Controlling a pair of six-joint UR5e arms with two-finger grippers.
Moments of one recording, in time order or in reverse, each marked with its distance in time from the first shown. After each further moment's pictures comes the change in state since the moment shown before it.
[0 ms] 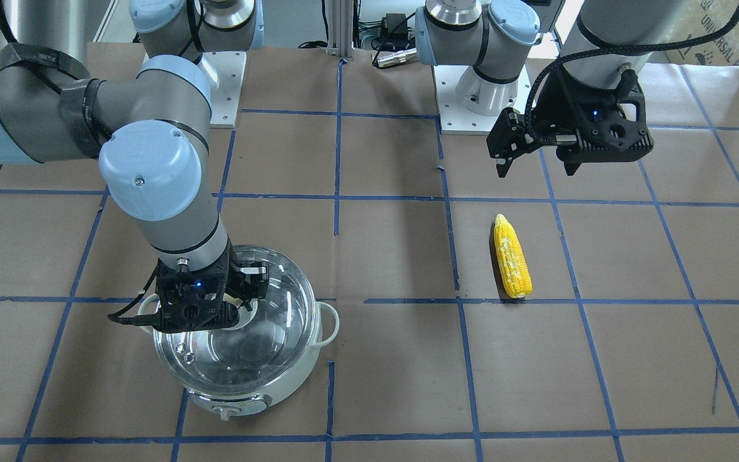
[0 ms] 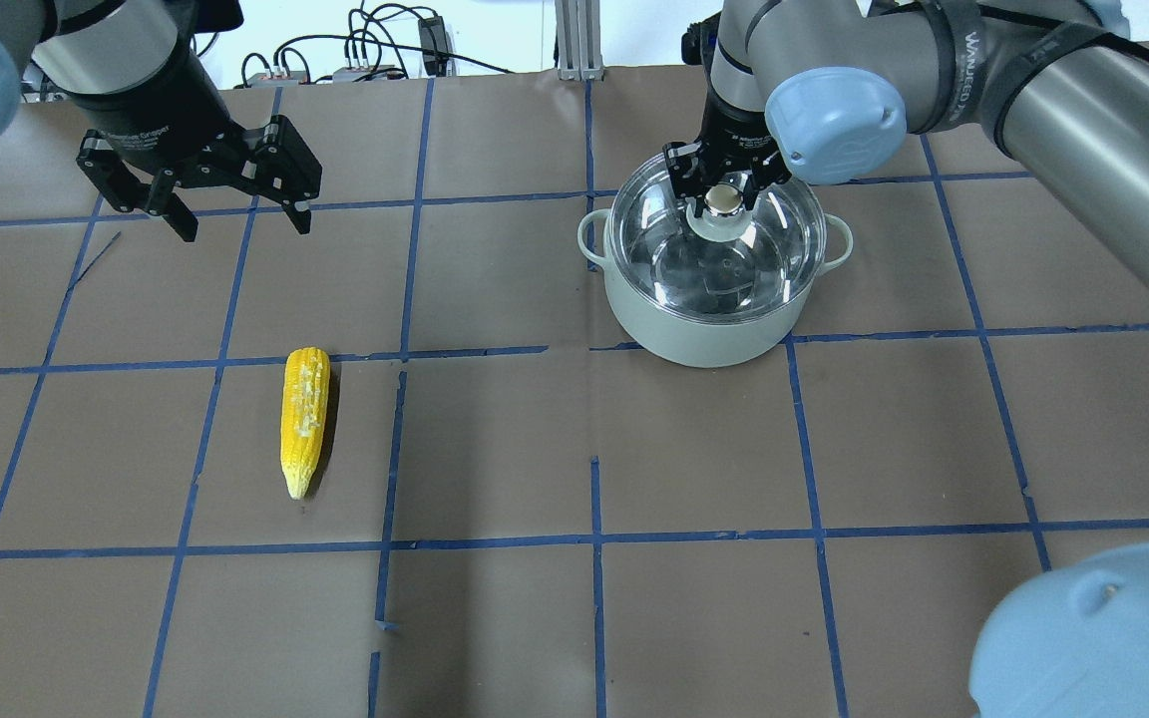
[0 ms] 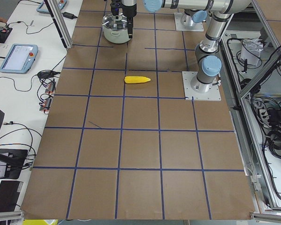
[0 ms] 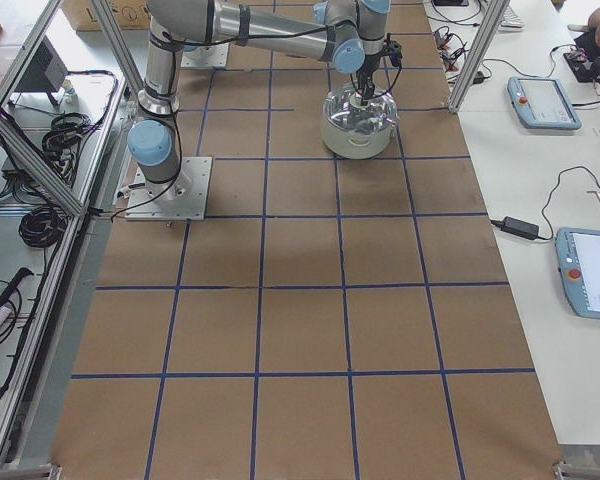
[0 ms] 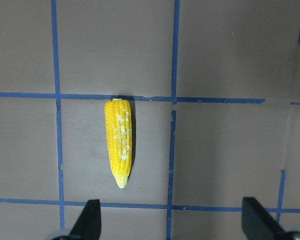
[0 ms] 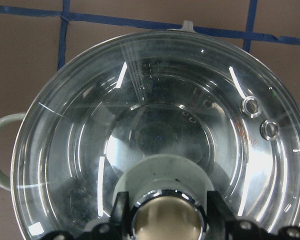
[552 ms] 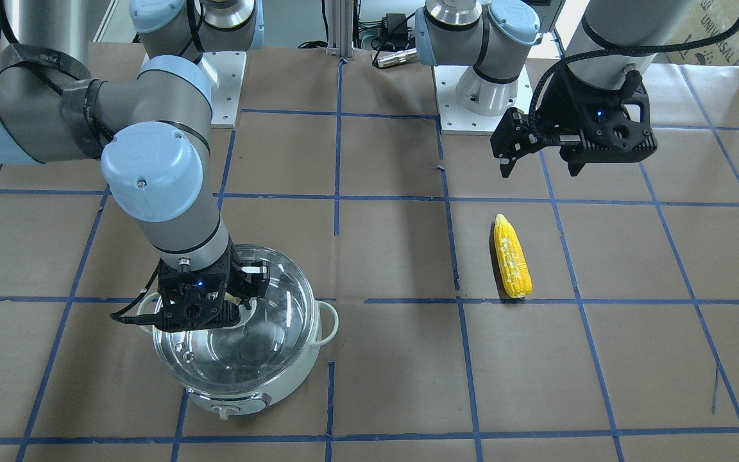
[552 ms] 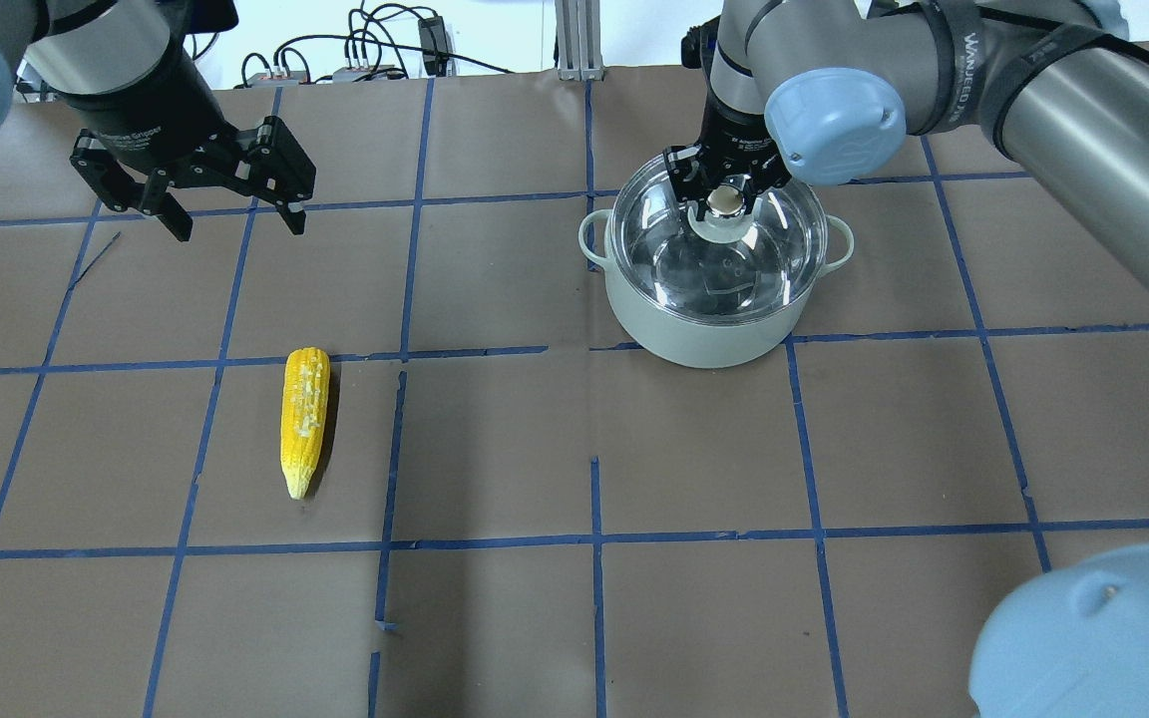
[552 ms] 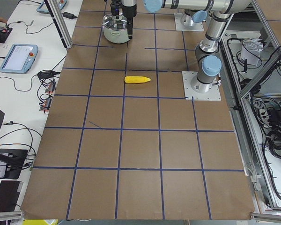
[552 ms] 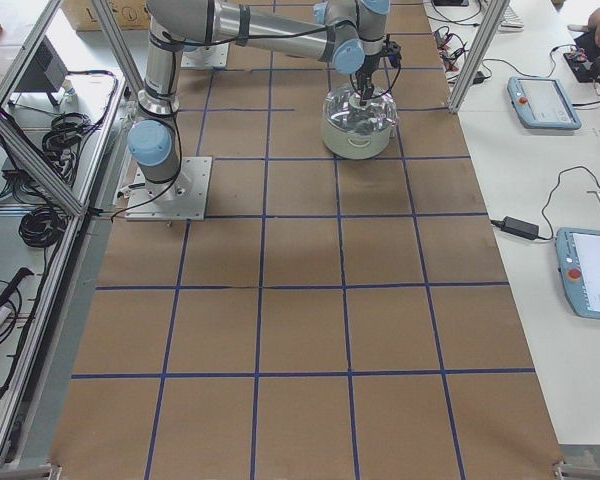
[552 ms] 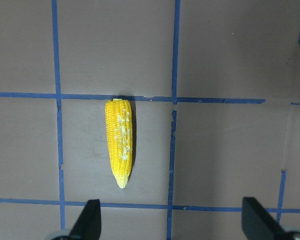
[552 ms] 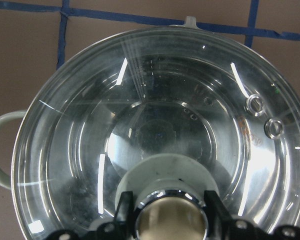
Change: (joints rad) left arm 0.012 -0.001 -0.002 0.000 0.000 0.033; right arm 0.000 0.000 0.001 0.009 0.001 0.000
